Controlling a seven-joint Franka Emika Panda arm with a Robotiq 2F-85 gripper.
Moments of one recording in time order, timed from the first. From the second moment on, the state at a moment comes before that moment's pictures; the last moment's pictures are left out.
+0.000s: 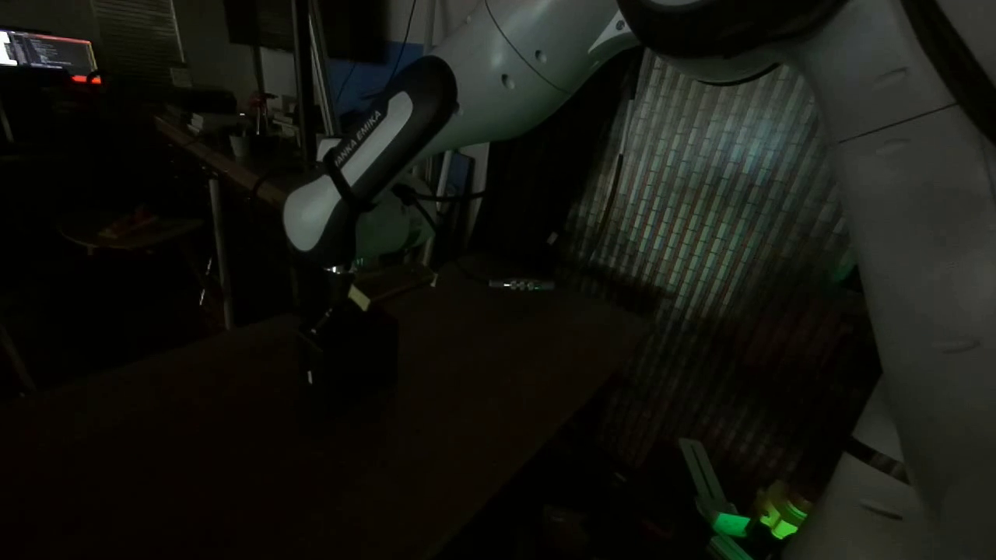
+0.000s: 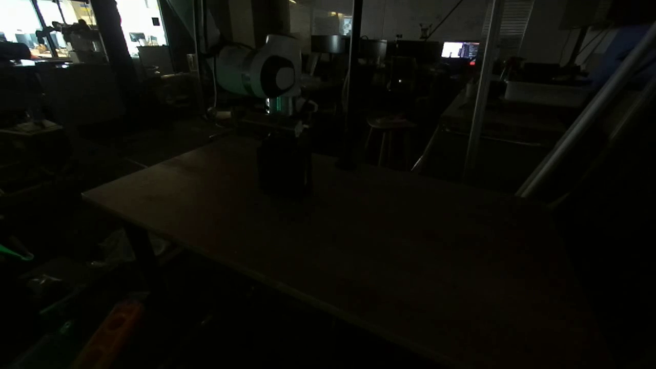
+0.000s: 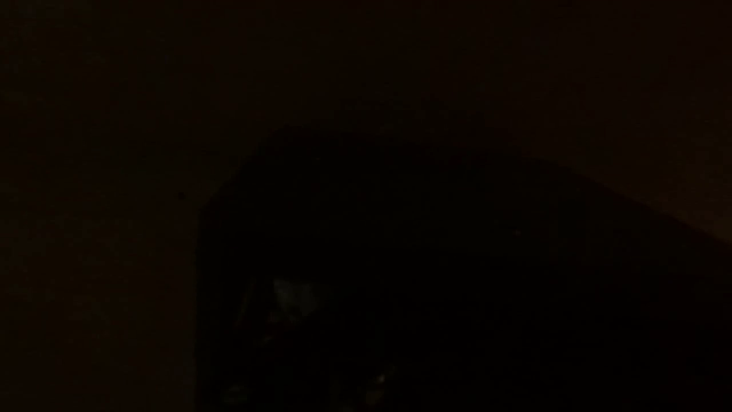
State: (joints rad) arm 0.03 0.57 0.07 -1.85 0.00 2.44 -0.11
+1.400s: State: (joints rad) arm 0.04 0.06 0.03 -2.20 -0.22 2.31 0.13
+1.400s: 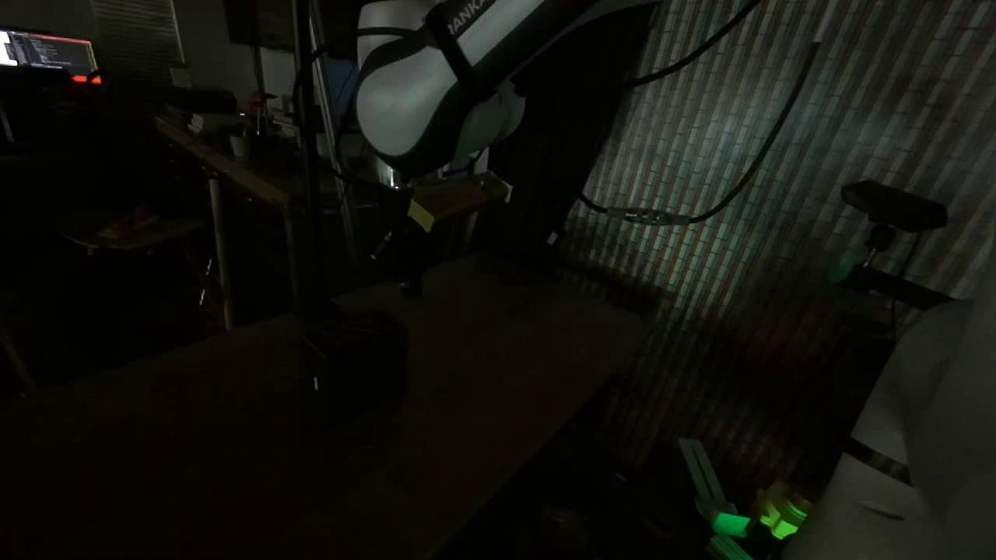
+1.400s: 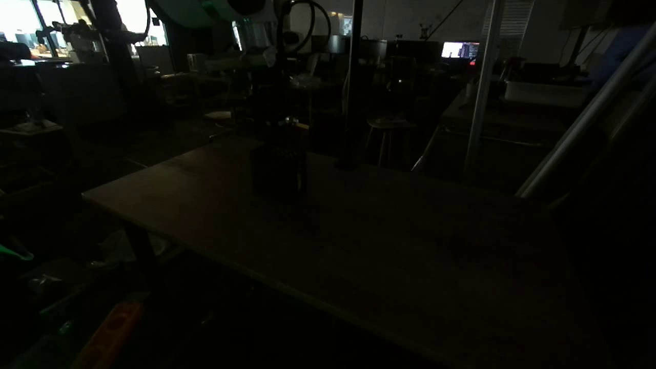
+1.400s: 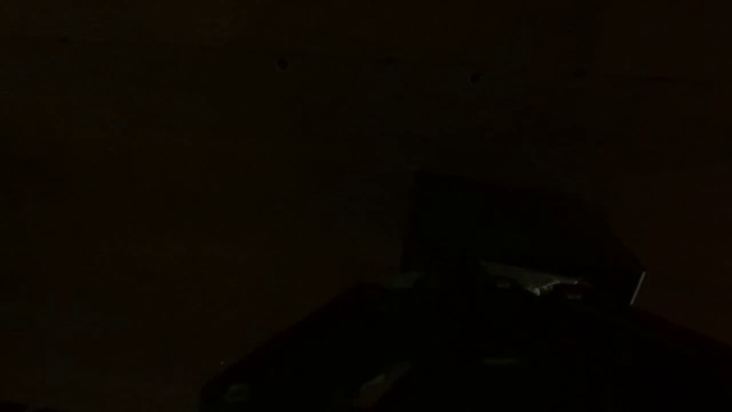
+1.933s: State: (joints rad) arm 0.04 -0.13 0.05 -2.36 -0.23 2.30 0.30
